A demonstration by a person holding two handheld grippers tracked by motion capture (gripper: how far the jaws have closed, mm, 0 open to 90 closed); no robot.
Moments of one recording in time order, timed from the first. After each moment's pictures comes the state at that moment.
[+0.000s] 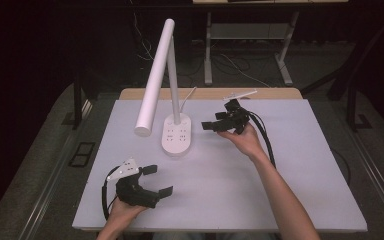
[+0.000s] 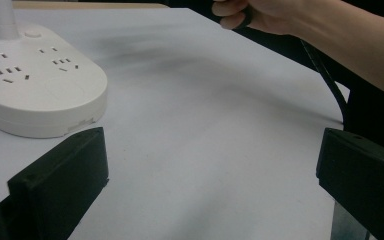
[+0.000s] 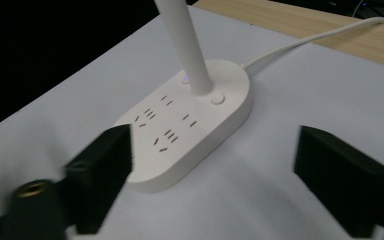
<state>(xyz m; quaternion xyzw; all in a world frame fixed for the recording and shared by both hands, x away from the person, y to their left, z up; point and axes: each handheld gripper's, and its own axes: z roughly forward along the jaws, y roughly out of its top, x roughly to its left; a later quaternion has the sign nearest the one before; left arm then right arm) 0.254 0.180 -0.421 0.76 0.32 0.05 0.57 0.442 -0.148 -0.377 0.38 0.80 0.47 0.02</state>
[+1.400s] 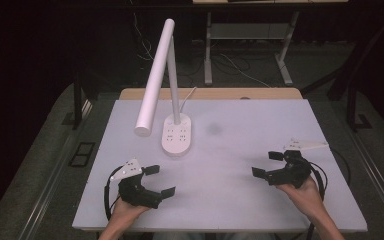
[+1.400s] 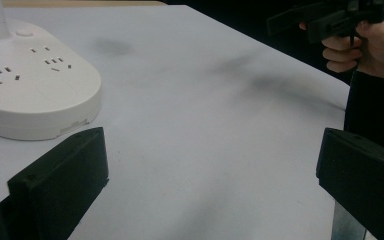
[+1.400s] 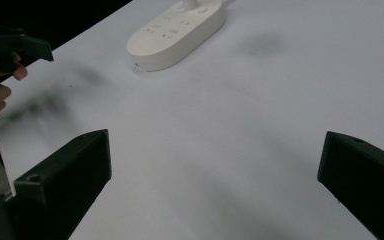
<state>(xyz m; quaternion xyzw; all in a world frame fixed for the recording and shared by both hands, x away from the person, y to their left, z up) 0.254 0.175 -0.421 0.76 0.32 0.05 0.56 0.286 -0.273 -0.393 0.42 0.77 0.48 0.06</state>
